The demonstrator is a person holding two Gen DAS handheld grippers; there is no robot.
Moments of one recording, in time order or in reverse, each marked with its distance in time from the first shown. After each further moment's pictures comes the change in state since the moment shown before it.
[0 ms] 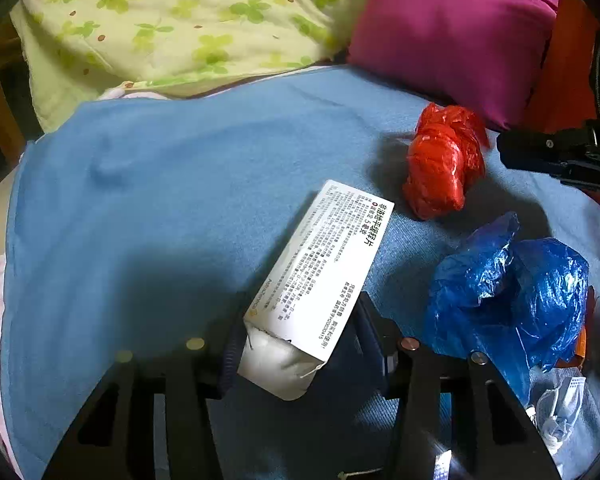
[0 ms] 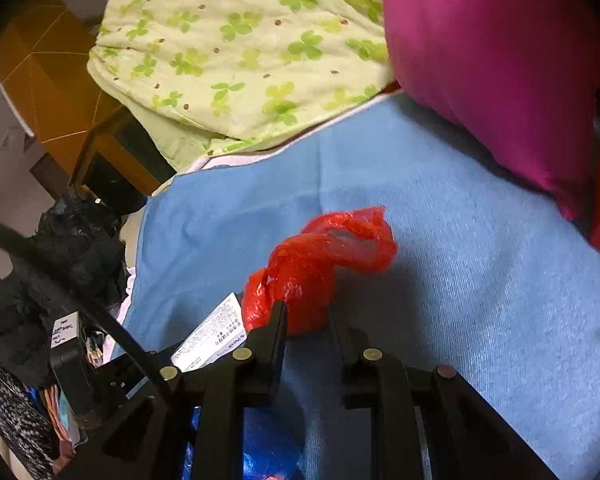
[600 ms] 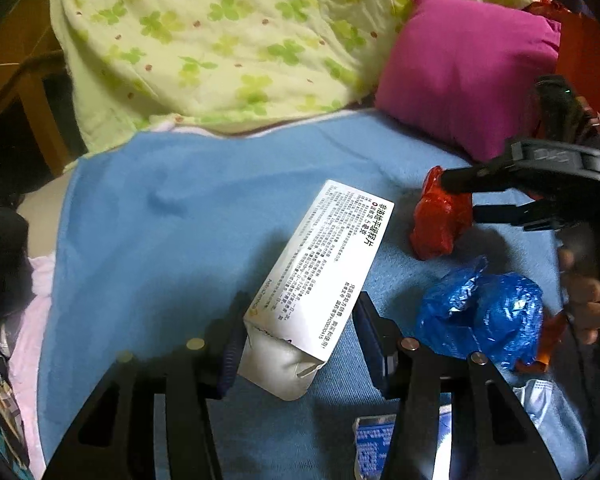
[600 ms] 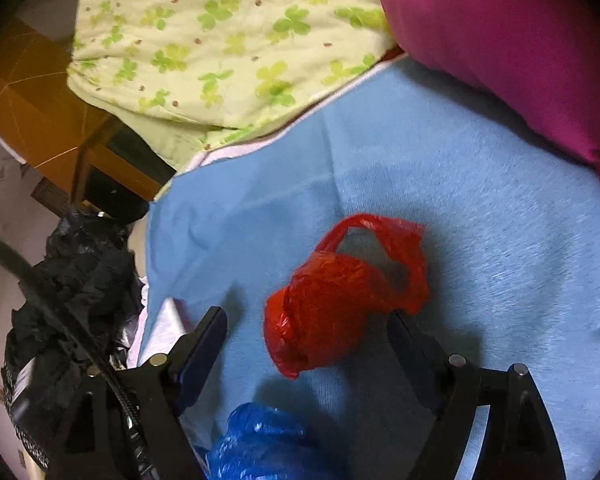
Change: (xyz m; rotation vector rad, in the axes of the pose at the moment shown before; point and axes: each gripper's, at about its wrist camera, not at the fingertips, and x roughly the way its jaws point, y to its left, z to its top) left arm -0.066 0.011 0.001 -0.050 -0.120 0.096; right arm 0.040 0.012 0.015 0.083 0.064 0.009
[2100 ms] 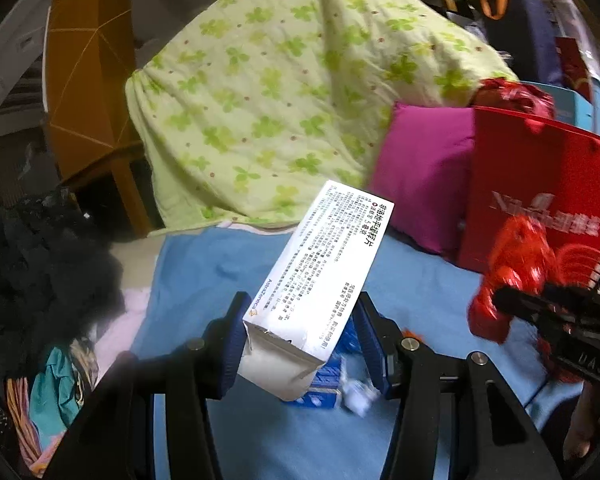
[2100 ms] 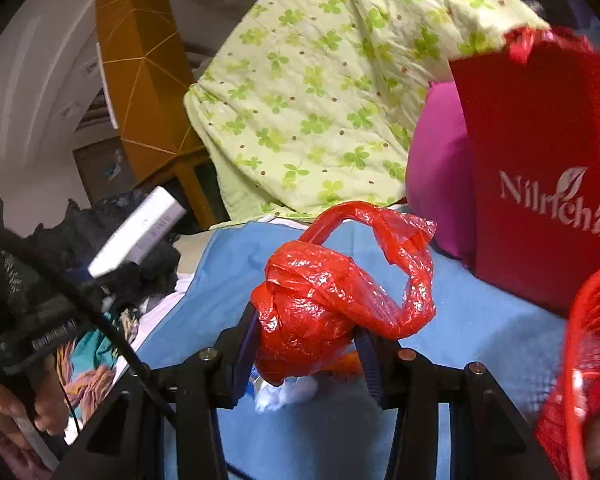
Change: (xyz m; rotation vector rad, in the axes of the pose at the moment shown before) left arm -0.252 -0.126 -0.031 -0.028 -0.297 0.195; right arm -0.294 0.061 -0.190 -0.414 -0.434 -0.033
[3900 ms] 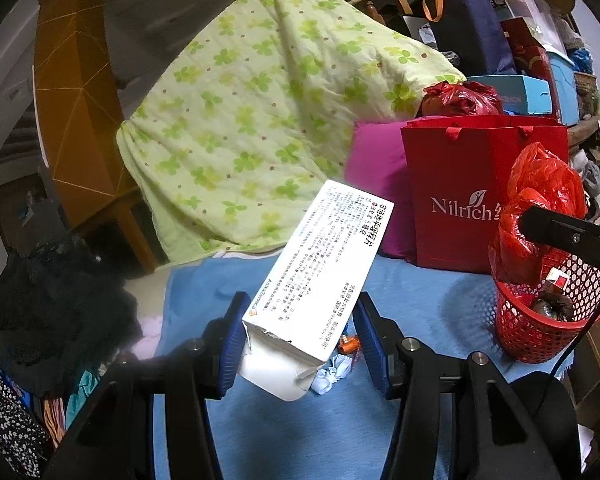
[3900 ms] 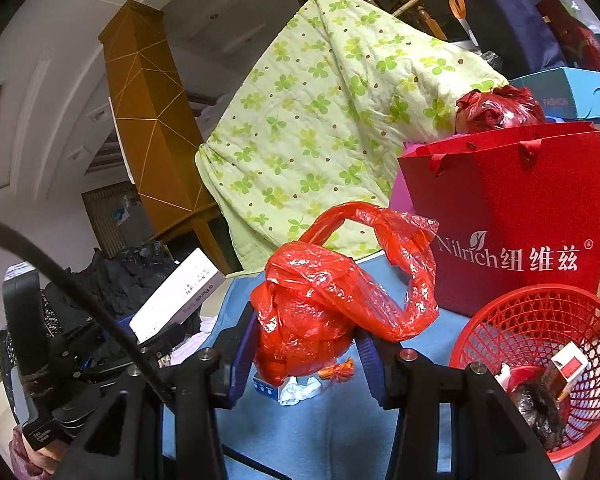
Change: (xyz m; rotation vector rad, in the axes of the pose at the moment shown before) left arm -0.095 -0.071 0.009 0.127 -0.060 0.018; right arm -0.144 -0.012 0.013 0.086 -0.151 0.009
